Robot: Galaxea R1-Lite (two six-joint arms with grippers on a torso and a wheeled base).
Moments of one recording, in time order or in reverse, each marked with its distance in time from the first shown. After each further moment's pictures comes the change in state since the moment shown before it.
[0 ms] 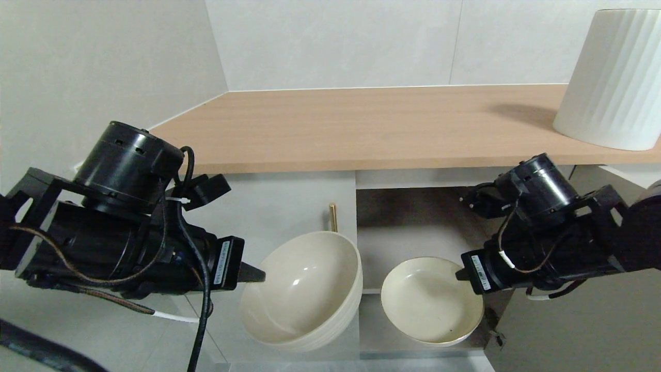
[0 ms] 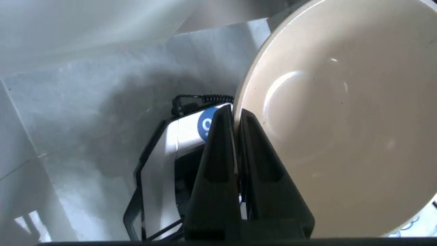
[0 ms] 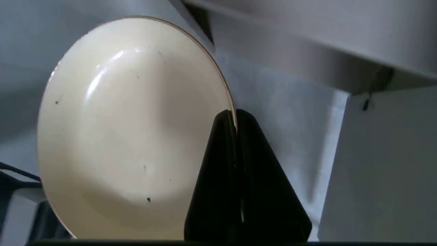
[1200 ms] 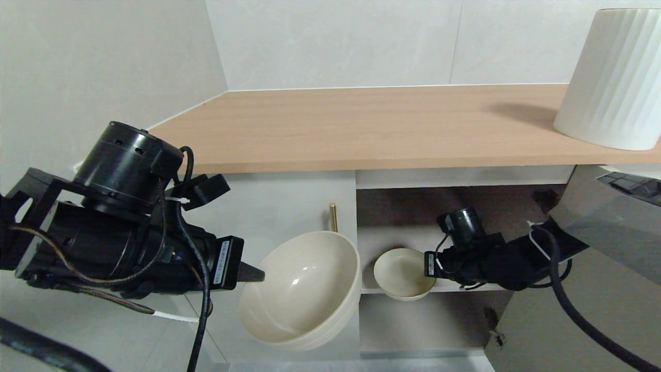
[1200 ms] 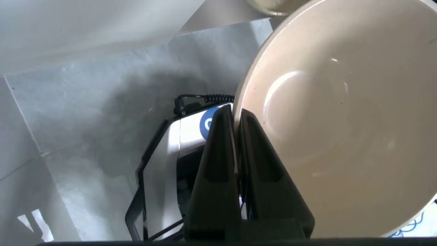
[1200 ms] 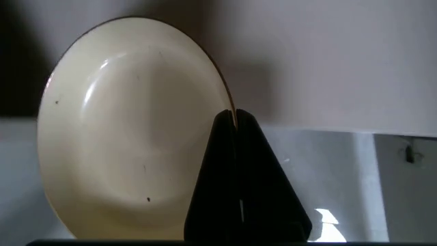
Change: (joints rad) left arm 0.000 -0.001 0.001 -0.002 0.002 0.000; right arm -0.154 0.542 -0.017 -0.635 -0.086 0.169
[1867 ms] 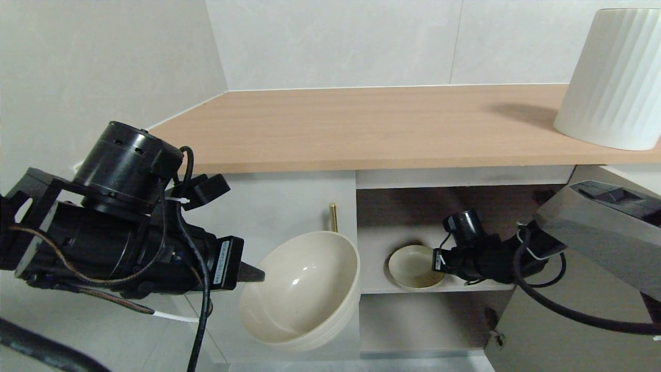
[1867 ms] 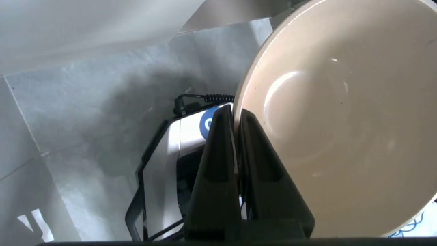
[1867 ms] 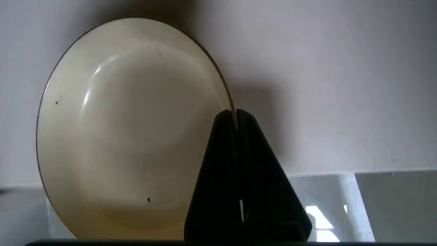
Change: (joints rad) left arm 0.000 0.000 0.000 0.000 0.000 0.000; right arm -0.082 0.124 -0.106 -0.005 -0.087 0.023
